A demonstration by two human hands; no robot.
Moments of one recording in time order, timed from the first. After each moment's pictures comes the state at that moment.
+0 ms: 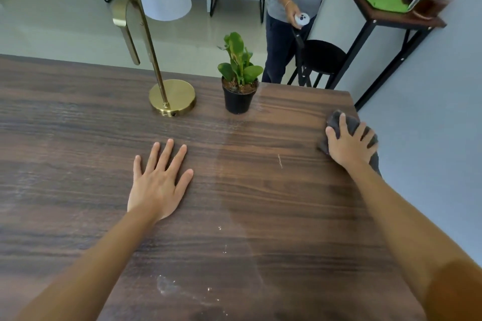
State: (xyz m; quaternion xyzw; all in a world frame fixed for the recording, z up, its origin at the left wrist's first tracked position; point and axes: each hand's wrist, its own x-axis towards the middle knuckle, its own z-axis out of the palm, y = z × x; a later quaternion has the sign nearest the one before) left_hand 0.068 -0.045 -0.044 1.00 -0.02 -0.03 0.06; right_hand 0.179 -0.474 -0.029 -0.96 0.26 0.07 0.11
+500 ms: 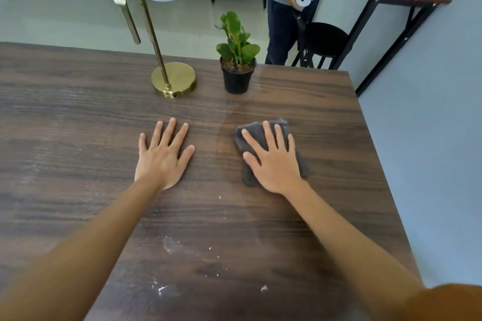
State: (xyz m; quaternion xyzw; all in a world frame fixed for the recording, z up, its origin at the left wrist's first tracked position) left_hand 0.067 -0.047 -0.041 1.00 -0.02 -0.05 0.07; right_hand 0.061 -0.325 -0.033 -0.99 -0.10 0.08 0.09
